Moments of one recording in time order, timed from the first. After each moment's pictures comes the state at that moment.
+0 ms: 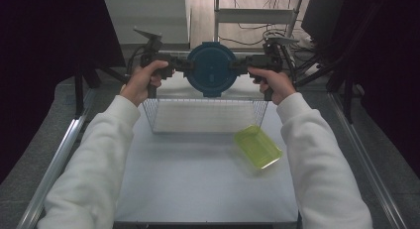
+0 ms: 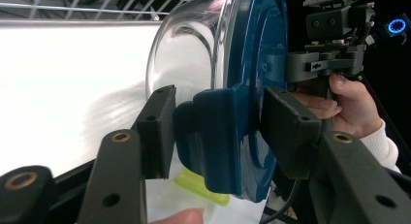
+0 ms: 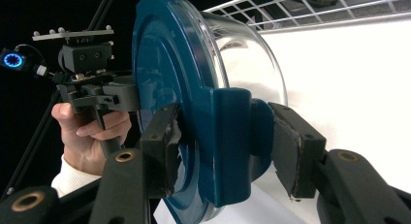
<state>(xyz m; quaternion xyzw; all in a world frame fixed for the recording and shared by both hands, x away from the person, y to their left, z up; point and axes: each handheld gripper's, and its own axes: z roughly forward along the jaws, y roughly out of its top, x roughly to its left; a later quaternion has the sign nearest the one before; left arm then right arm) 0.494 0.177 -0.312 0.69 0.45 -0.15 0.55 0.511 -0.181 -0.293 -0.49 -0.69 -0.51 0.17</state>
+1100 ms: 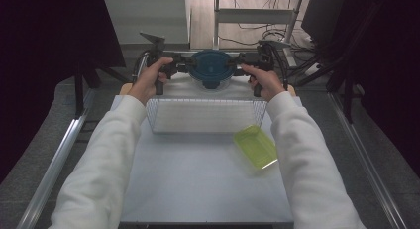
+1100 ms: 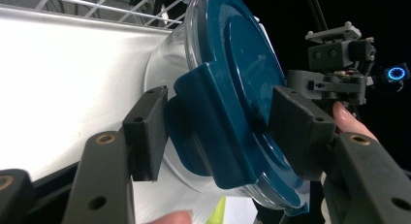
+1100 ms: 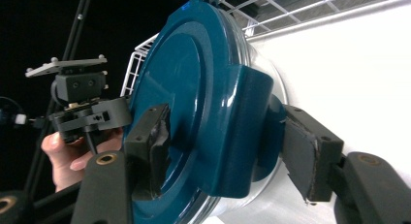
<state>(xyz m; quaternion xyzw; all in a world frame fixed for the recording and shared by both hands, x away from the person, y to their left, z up) 0.529 0.174 -0.339 0.63 0.52 -0.20 0.54 0.540 -0.168 -0.317 -0.58 -0.64 -0.48 0.18</state>
